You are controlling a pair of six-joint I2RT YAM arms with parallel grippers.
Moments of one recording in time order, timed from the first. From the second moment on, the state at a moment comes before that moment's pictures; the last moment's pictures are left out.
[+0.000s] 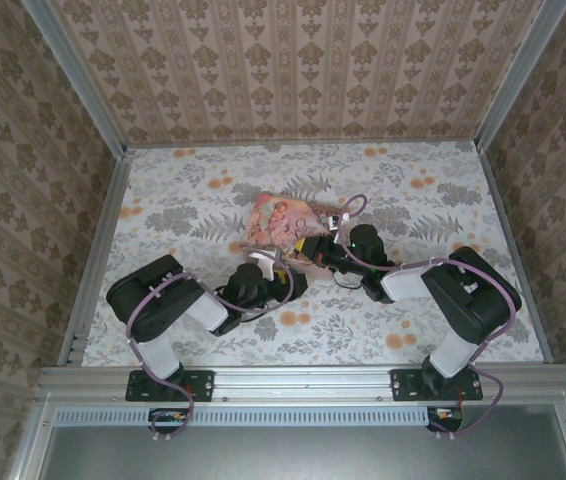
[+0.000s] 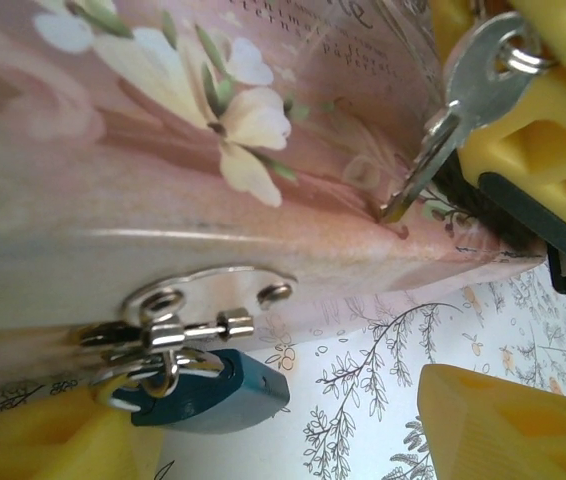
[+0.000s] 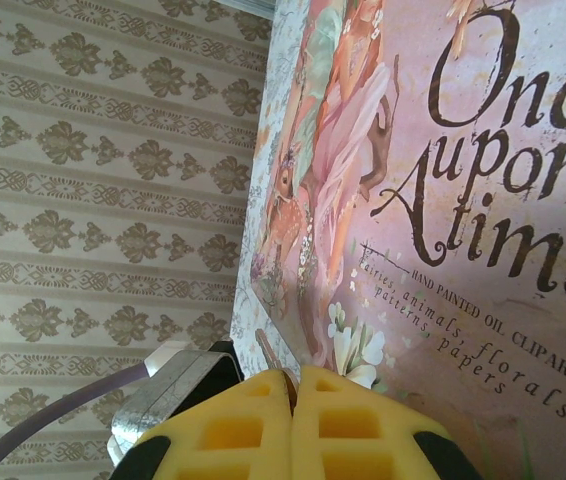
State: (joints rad) left arm -0.88 1.74 0.36 1.03 0.13 -0.70; right arm 0.54 1.68 0.56 0.85 -0.46 1.13
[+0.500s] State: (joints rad) left arm -0.88 1.69 0.34 1.10 0.13 -0.73; right arm 0.54 1.69 0.56 0.89 -0.46 1.13
